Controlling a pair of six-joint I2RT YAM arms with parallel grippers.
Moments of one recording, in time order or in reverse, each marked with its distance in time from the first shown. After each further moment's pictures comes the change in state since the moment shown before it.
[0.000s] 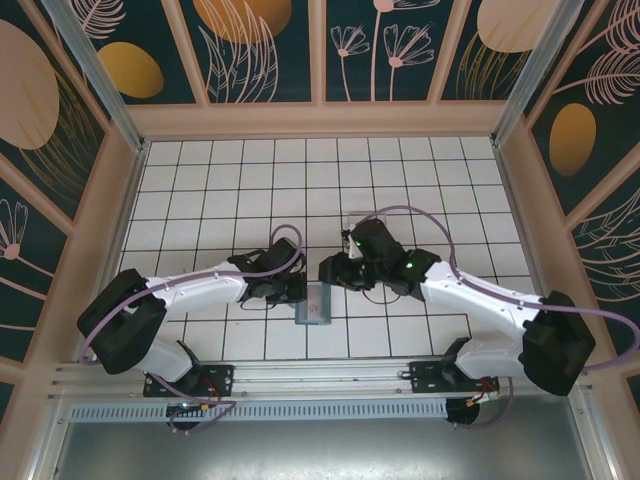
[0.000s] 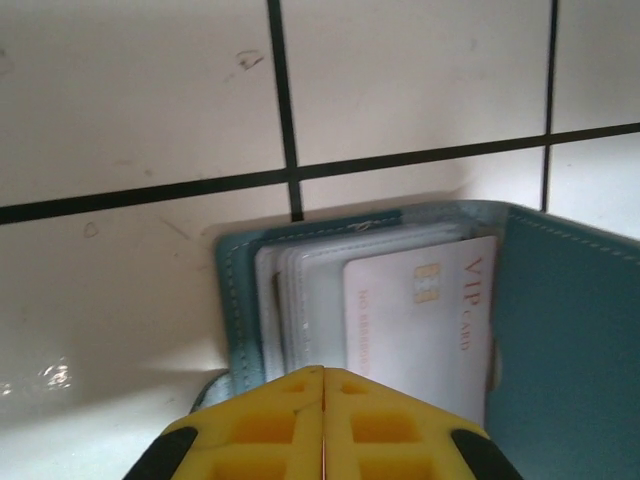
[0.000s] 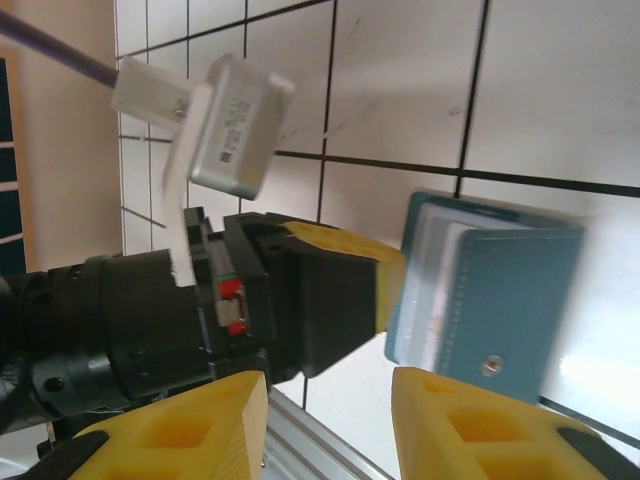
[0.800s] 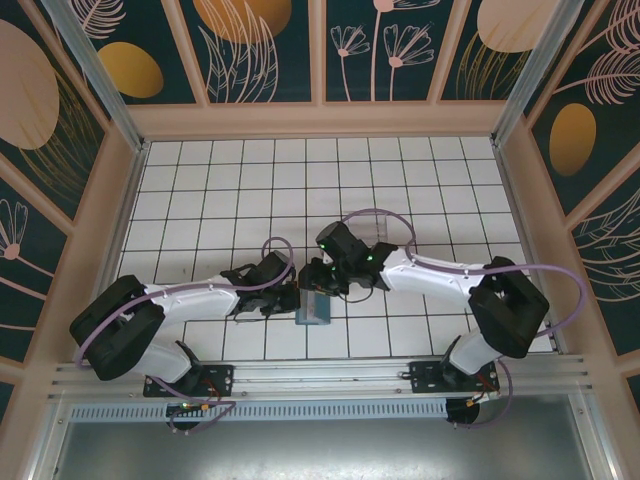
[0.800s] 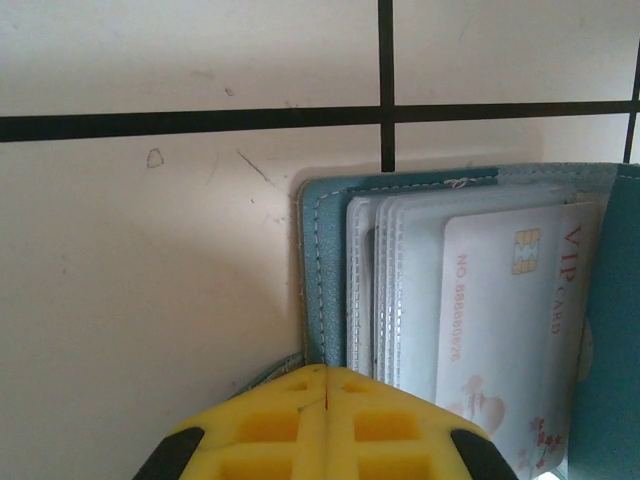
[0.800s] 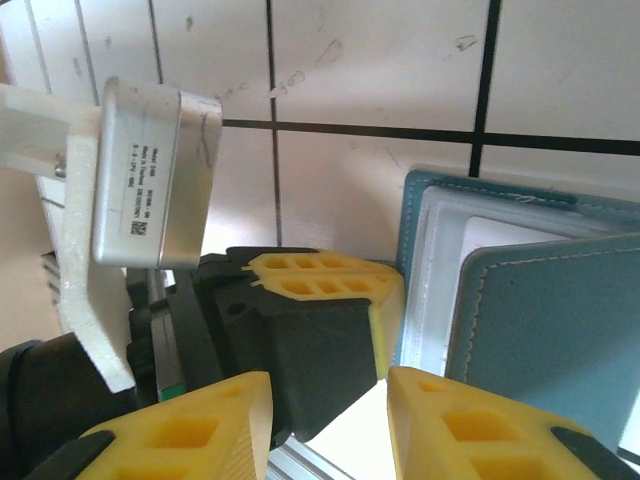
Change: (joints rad) left arm 0.001 -0.045 -0.166 0.167 0.011 -0.049; right arm 0.082 0.281 0.149 -0.041 0.034 0.075
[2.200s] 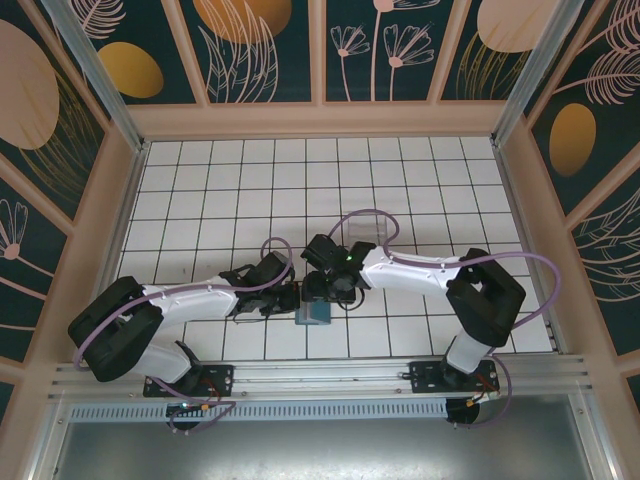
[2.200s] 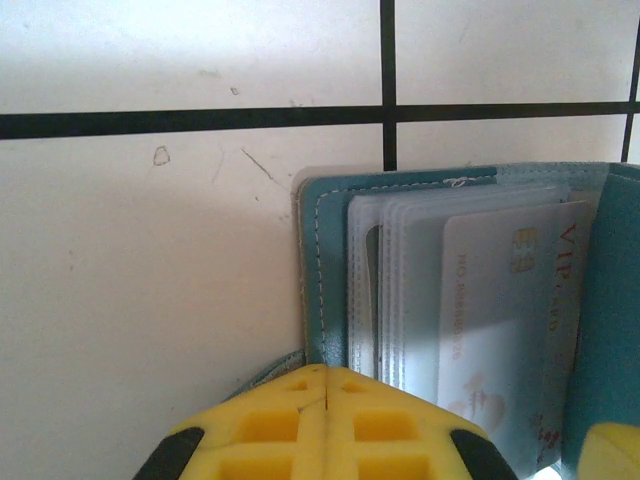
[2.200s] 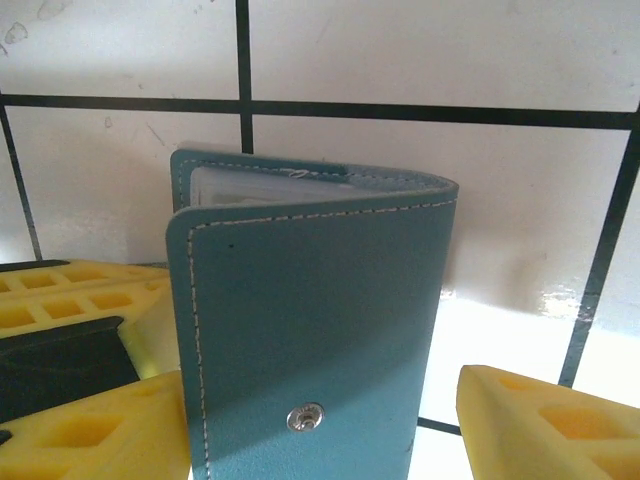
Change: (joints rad) left arm 0.002 -0.011 -0.008 0.004 -0.003 0.000; right arm 0.067 0.116 0.098 -0.288 0.235 -0.069
